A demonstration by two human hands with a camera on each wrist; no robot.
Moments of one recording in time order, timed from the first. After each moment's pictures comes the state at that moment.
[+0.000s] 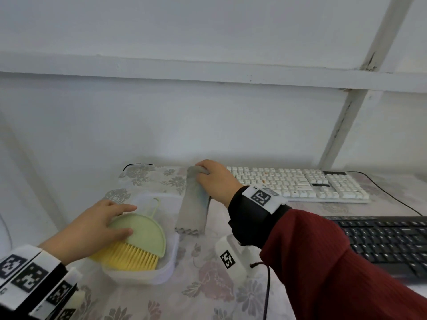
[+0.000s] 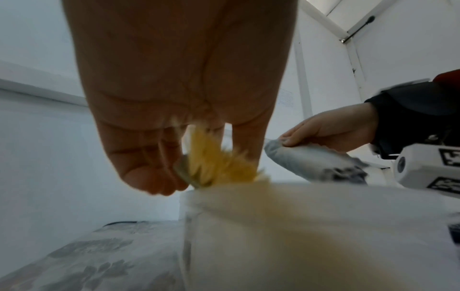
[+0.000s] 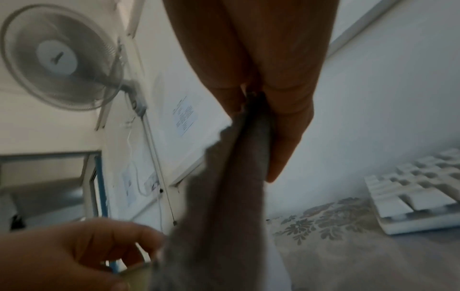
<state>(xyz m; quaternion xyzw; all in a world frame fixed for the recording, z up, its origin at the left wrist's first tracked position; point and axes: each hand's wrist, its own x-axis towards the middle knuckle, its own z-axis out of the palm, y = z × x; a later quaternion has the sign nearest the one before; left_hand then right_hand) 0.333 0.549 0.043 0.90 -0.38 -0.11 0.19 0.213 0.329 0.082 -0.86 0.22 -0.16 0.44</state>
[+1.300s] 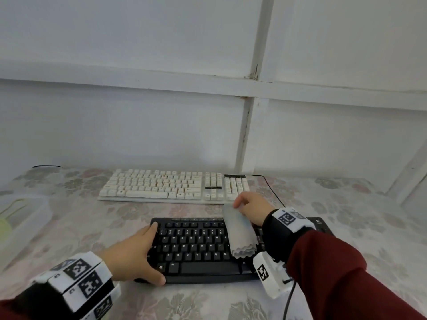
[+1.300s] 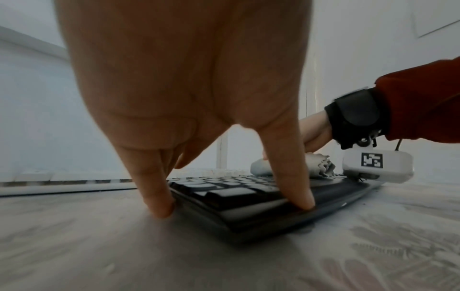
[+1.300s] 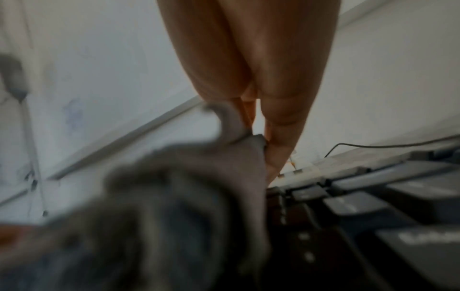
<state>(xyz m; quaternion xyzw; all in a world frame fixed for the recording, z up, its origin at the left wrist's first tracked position) 0.056 0.308 0.046 0.84 -0.43 -0.31 0.09 -0.072 0.062 0.045 -0.85 0.37 -0.06 0.37</state>
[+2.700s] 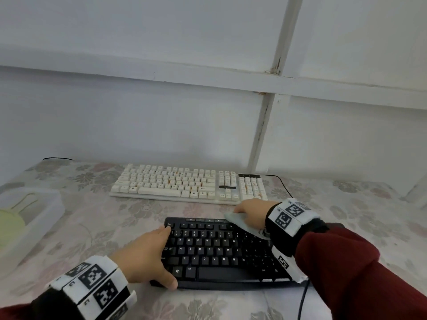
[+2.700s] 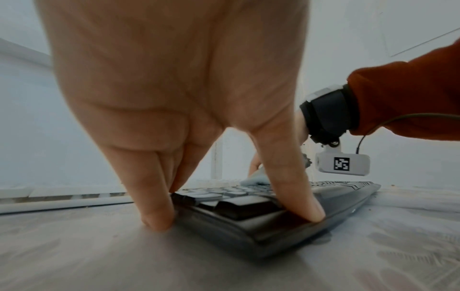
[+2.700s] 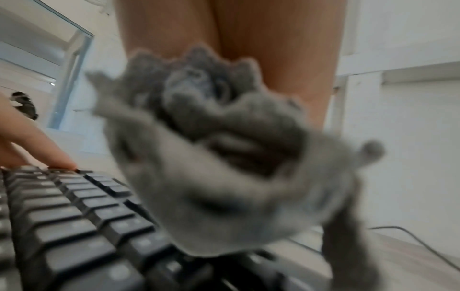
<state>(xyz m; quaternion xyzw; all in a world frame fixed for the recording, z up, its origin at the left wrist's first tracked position) 0.078 0.308 0.025 0.83 -0.47 -0.27 0.15 -0.031 0.074 0.058 -0.95 0.21 0.24 0.06</state>
